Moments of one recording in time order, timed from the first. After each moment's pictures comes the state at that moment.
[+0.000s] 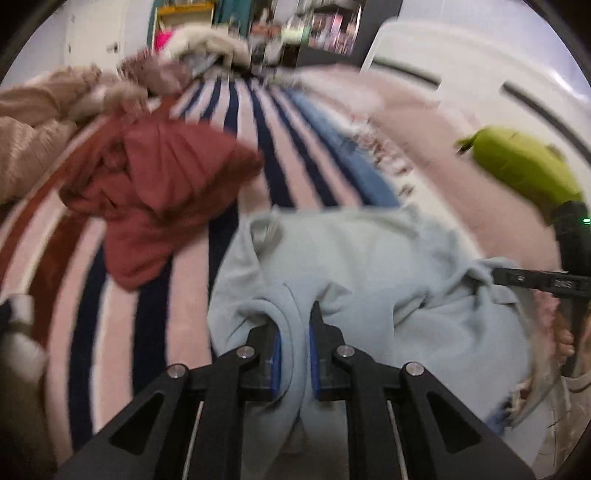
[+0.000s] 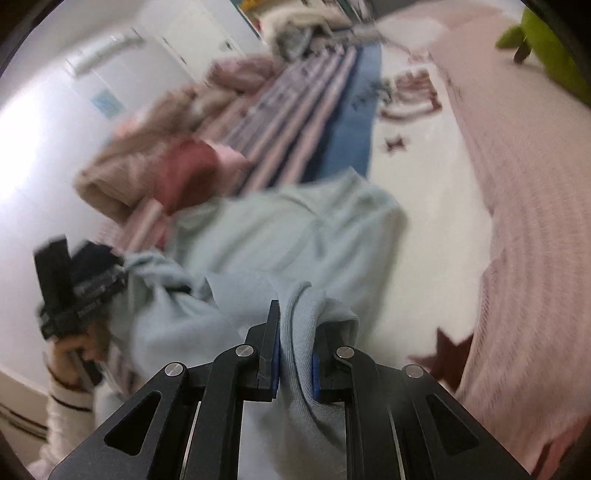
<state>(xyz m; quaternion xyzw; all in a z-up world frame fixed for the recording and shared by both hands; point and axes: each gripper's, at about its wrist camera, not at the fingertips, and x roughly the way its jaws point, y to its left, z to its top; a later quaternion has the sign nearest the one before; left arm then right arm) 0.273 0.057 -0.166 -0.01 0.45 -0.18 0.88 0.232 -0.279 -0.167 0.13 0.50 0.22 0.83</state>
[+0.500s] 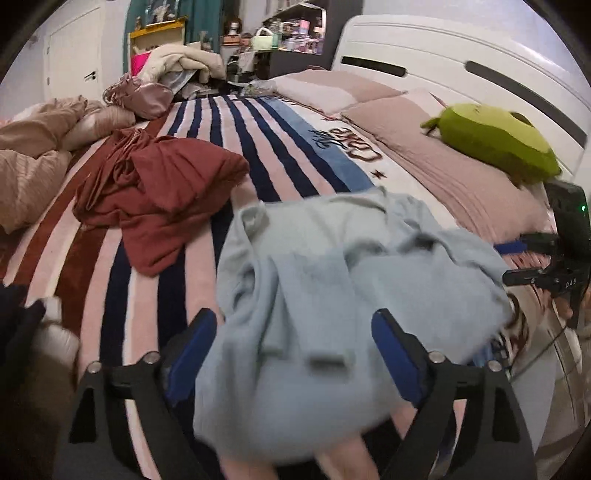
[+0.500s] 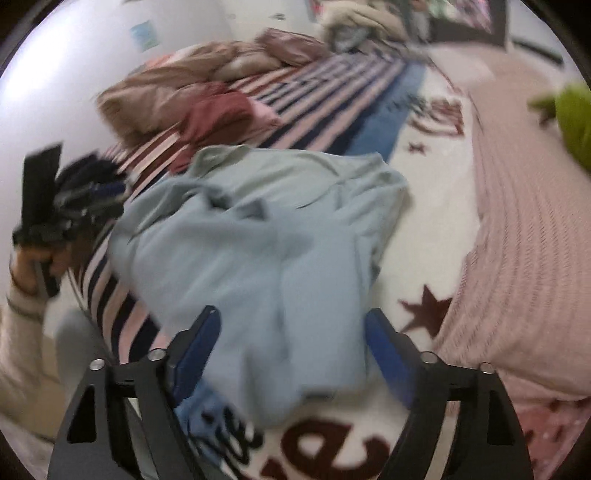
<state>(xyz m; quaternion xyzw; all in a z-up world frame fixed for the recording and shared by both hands) 0.194 0.071 -0.131 0.05 0.41 -0.21 0.89 0.149 -0.264 -0.139 -0.03 0.47 0.26 0.84</state>
